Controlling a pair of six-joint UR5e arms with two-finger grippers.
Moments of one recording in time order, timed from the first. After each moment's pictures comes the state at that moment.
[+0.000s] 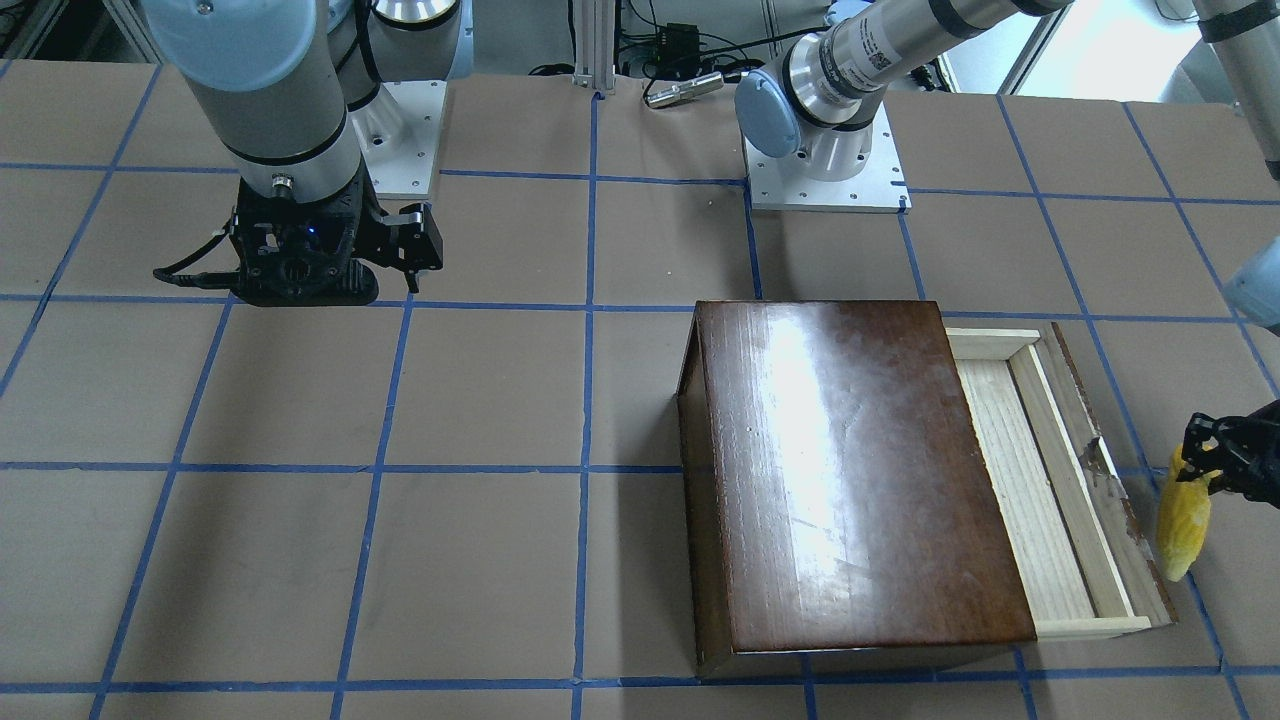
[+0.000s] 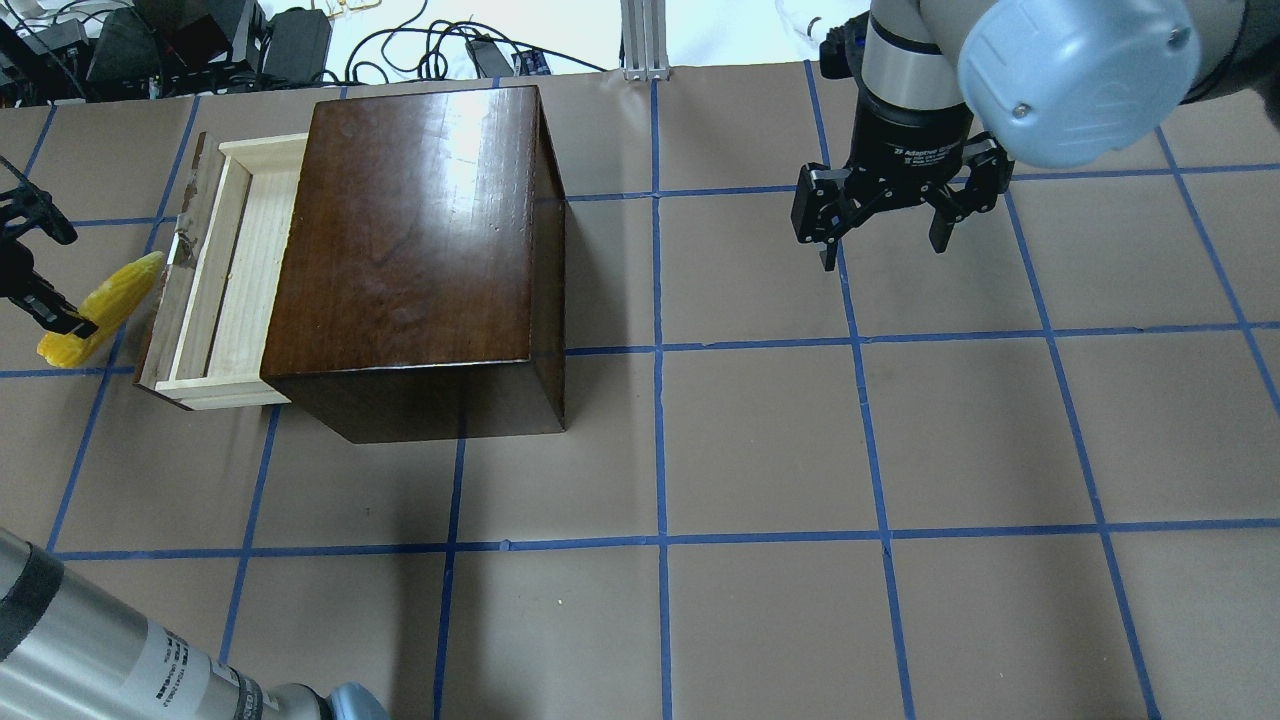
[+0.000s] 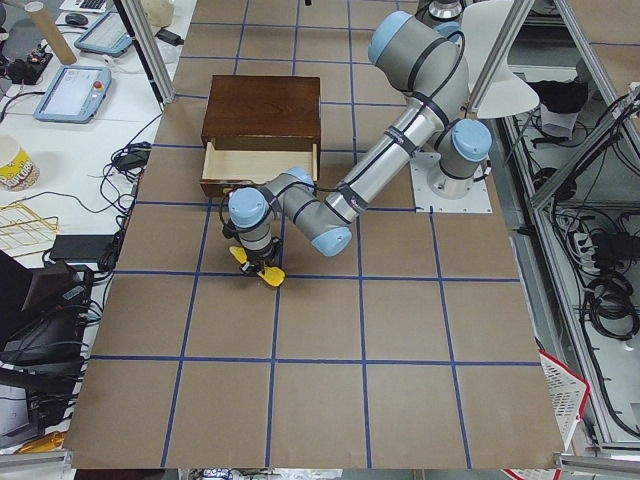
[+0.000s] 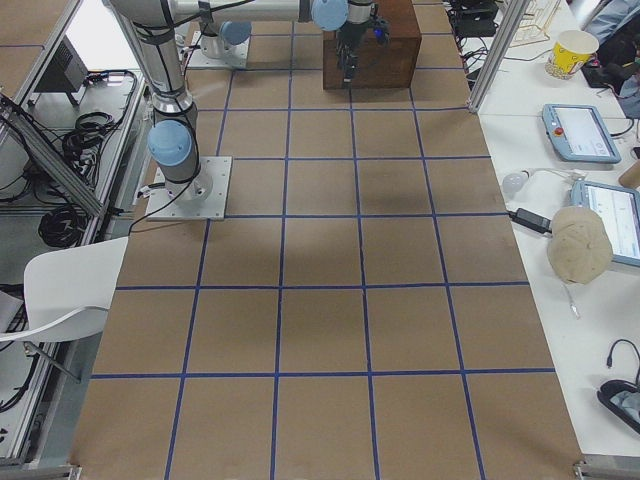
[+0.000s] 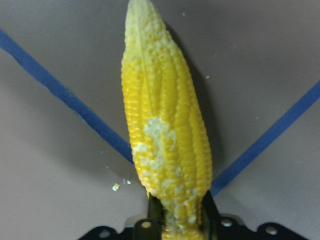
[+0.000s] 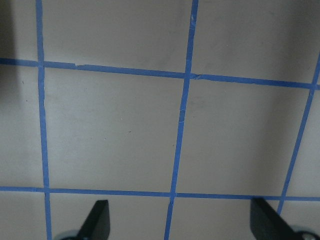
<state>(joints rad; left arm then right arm) -0.86 -2.14 -1.50 -1.05 1.61 1.42 1.69 -1.44 1.50 -1.50 -1.64 0.03</state>
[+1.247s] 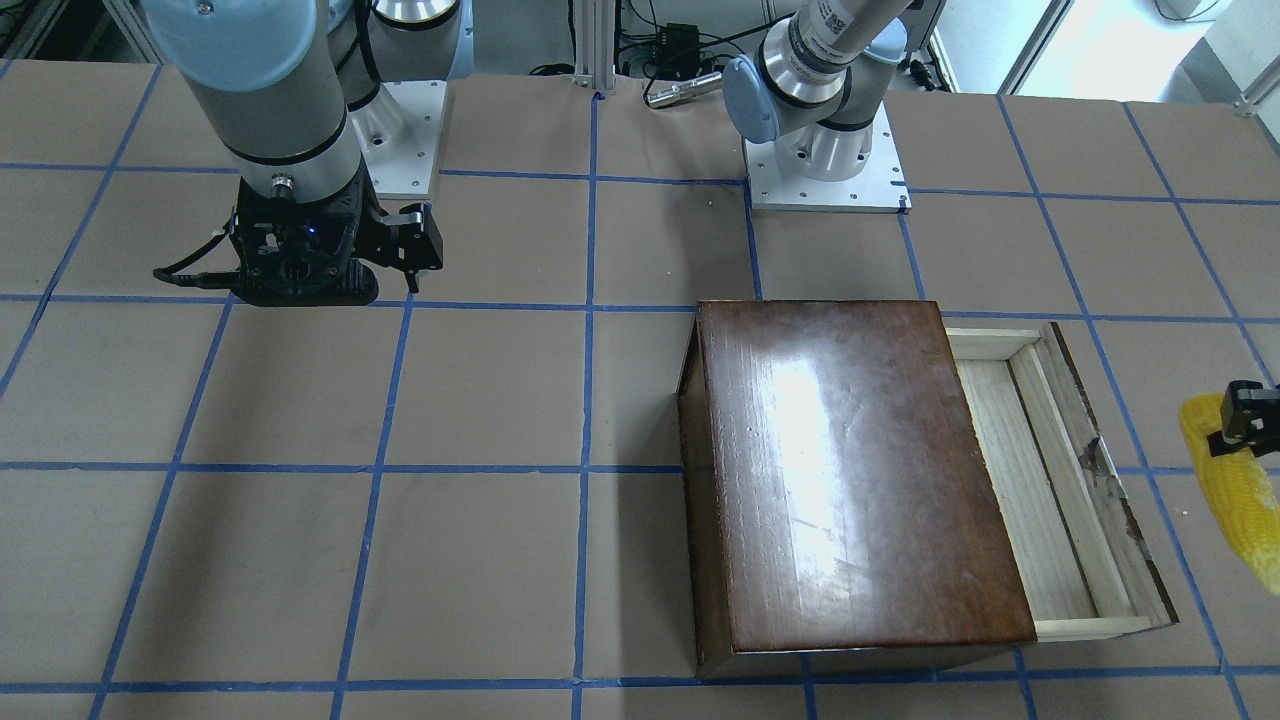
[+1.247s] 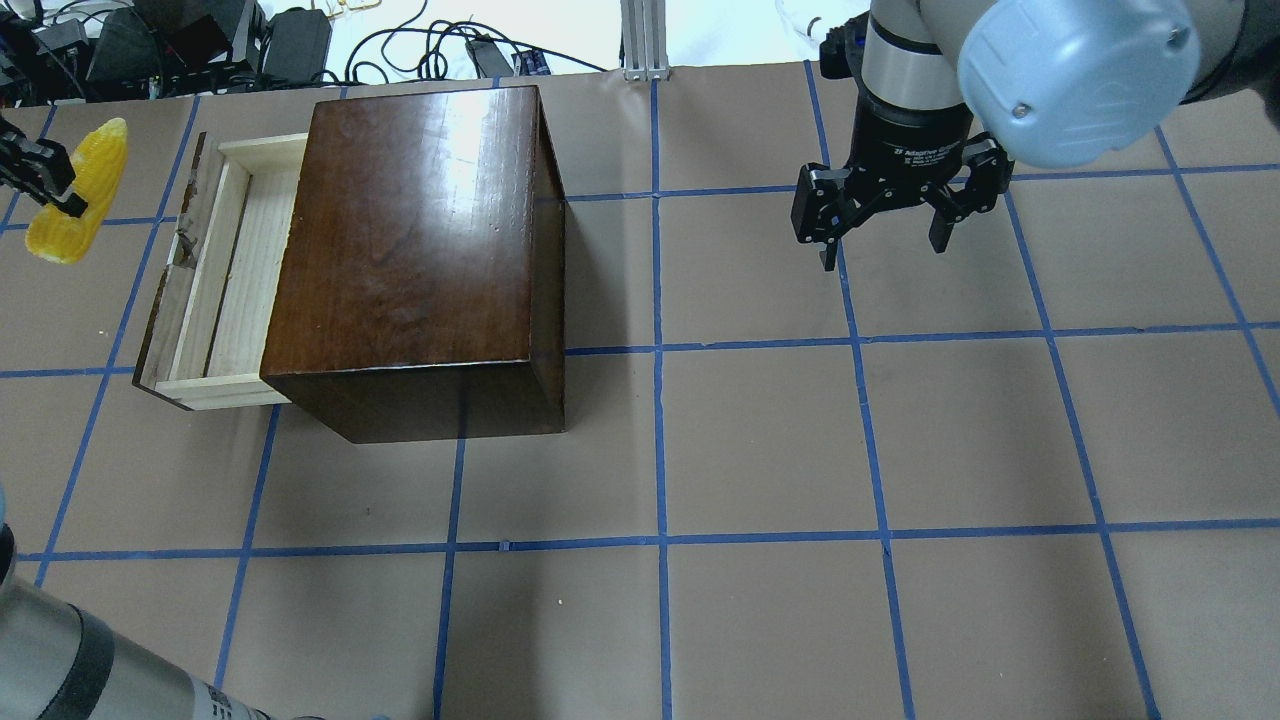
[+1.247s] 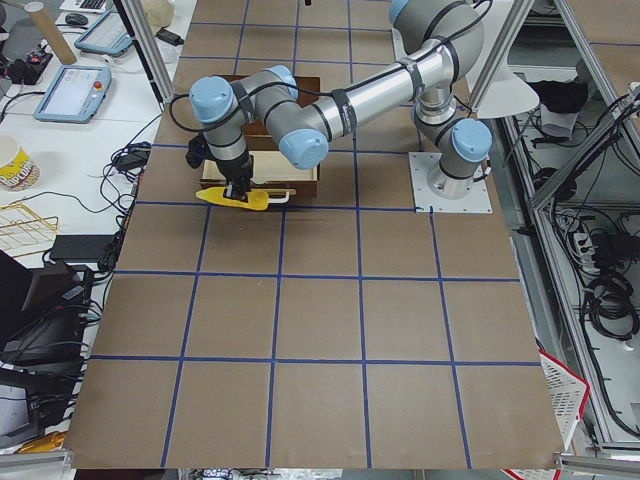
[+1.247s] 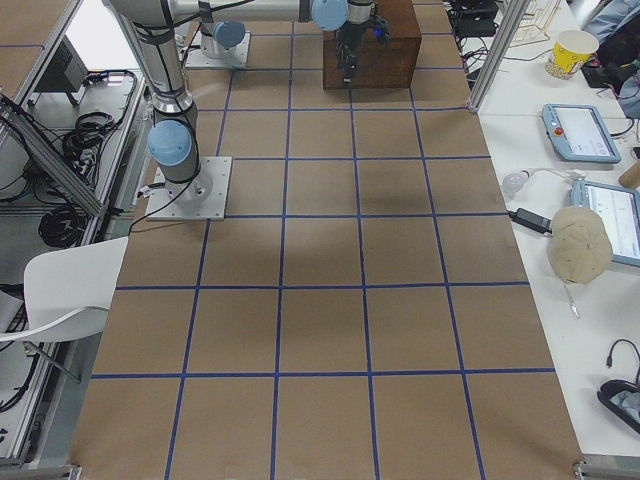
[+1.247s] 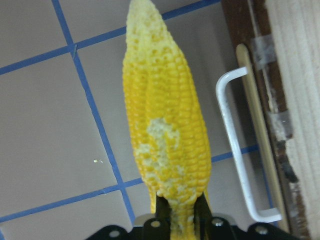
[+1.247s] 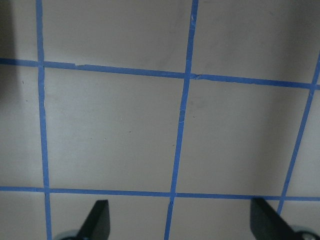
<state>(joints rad) -1.07 -1.97 -1.24 -1.53 1.60 0.69 1.69 -1.44 1.50 -1.50 -1.64 0.03</state>
